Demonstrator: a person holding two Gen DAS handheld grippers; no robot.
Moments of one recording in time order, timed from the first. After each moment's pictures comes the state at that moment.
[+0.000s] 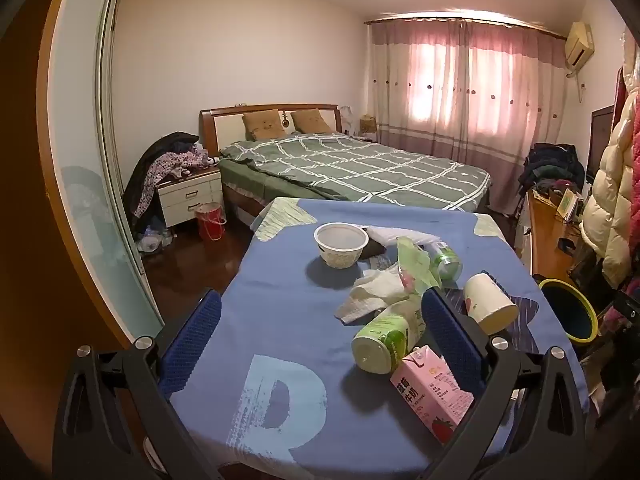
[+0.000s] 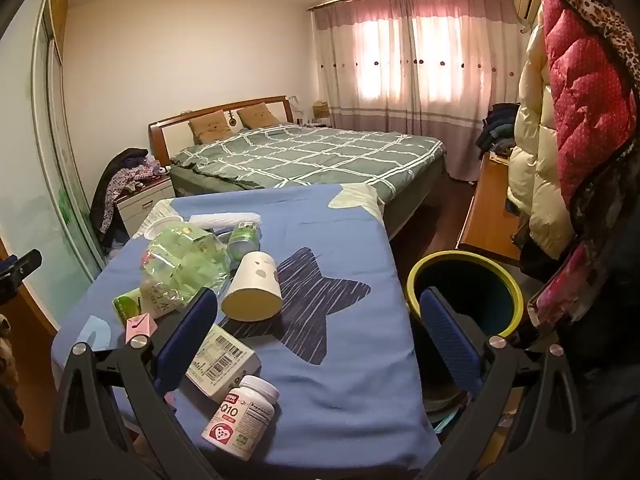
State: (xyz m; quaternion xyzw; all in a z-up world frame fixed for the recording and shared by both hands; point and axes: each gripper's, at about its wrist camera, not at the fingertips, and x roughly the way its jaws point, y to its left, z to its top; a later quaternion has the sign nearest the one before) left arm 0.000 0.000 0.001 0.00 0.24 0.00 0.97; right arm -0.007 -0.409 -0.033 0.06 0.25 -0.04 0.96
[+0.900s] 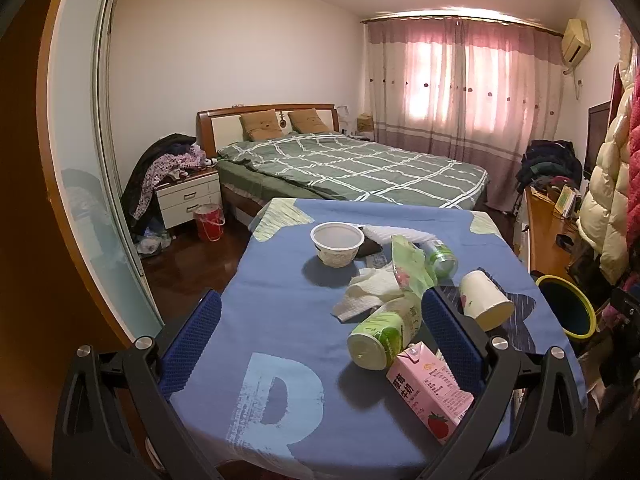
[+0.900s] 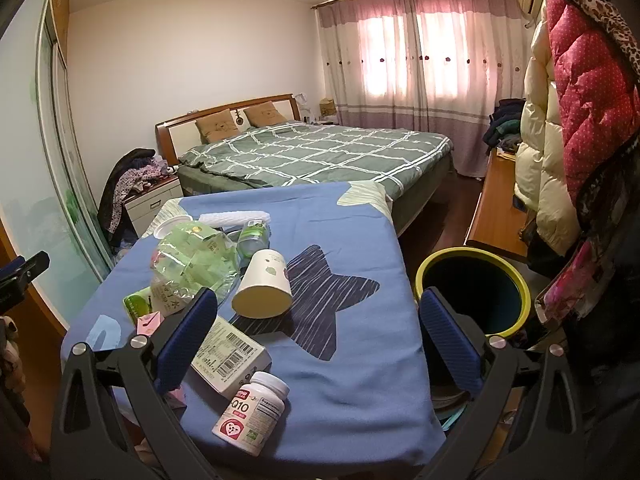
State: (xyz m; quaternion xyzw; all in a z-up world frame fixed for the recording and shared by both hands) left arm -0.006 -0.005 0.003 0.00 0.24 -0.01 0.97; right arm -0.011 -0.405 -0.031 0.06 0.26 -0.03 0.96
